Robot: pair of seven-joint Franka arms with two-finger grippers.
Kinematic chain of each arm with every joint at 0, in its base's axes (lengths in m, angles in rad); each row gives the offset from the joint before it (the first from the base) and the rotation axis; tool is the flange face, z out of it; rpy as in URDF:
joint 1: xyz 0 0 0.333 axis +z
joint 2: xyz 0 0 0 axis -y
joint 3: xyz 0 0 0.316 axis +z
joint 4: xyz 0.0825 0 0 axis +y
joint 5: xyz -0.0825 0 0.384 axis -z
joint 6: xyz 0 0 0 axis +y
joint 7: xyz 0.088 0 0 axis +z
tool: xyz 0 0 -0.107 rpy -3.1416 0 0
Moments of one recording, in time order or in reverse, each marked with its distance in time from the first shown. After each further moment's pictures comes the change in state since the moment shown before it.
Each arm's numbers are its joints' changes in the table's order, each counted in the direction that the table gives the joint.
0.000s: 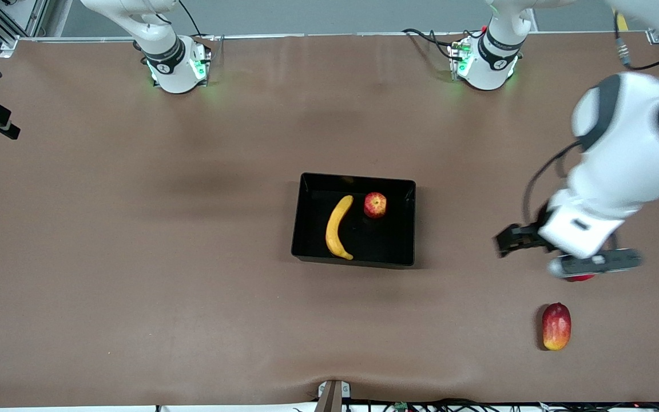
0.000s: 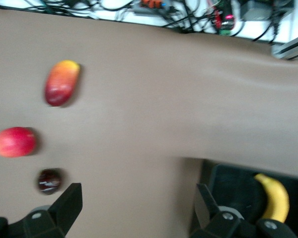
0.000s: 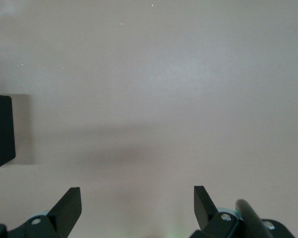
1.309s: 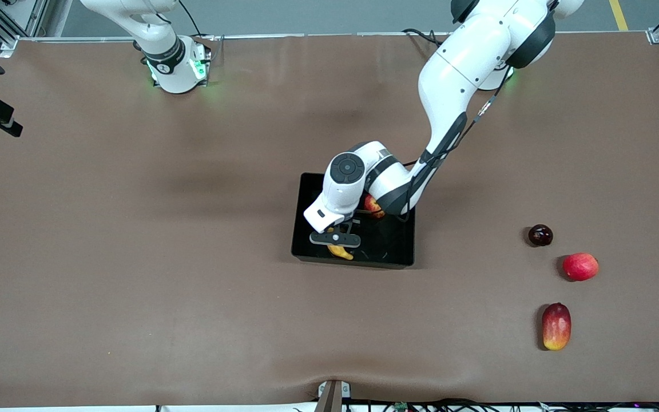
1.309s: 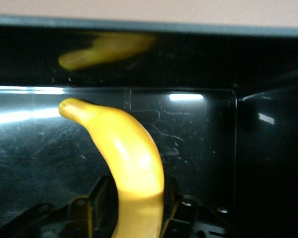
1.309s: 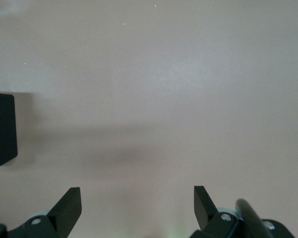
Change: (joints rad) left arm -0.584 -0.540 0.026 0.043 -0.187 -0.578 0.488; right arm 0.014 0.007 -0.003 0.000 0.000 0.003 -0.003
